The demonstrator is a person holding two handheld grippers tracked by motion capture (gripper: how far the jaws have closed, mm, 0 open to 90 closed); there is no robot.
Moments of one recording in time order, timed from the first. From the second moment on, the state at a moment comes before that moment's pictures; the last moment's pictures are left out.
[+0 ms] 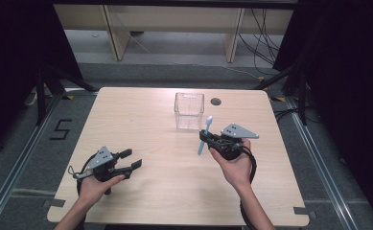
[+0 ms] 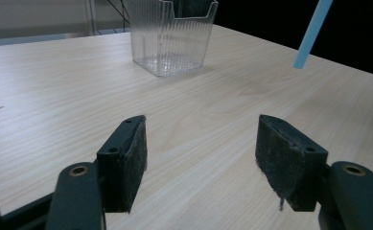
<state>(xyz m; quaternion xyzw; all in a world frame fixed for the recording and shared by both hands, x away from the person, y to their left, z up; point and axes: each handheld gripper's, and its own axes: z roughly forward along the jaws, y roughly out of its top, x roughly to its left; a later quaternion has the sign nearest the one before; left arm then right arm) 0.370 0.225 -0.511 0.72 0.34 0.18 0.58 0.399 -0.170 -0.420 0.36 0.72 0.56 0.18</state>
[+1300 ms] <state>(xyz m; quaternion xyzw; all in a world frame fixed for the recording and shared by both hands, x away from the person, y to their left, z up) 0.367 0.238 -0.523 0.68 0.39 0.26 0.57 0.426 -0.180 -0.388 0.37 0.70 0.55 0.26</state>
